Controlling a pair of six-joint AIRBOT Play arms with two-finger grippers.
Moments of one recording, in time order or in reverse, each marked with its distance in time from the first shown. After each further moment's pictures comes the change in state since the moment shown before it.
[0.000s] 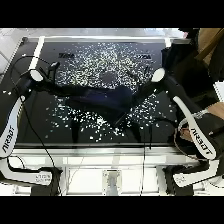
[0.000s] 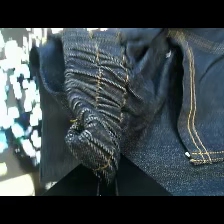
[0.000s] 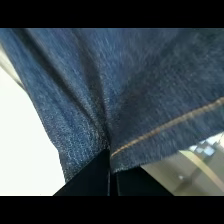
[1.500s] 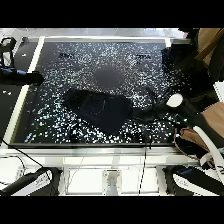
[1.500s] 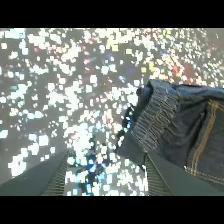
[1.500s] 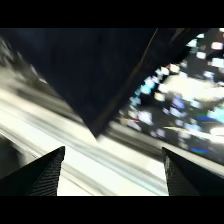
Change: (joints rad) left arm 0.138 0.367 0.043 0.154 -0.038 -0.076; right arm -0.061 0.394 -0.556 0.188 -0.309 0.282
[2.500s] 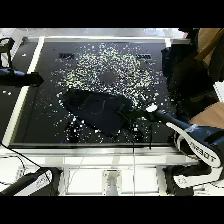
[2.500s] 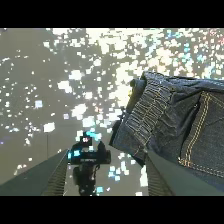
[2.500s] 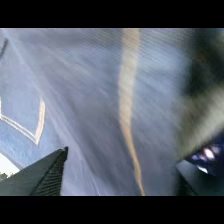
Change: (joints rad) left arm 0.005 0.021 0.000 -0.010 -0.035 0.000; right arm 0.161 -0.359 -0.015 0.504 -0.514 -0.208
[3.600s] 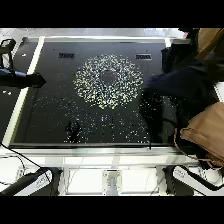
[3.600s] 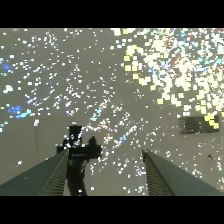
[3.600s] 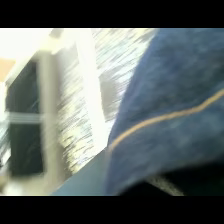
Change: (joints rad) left arm 0.000 0.000 0.000 -0.046 -0.037 -0.001; right arm -0.945 0.407 0.593 -0.509 0.669 0.287
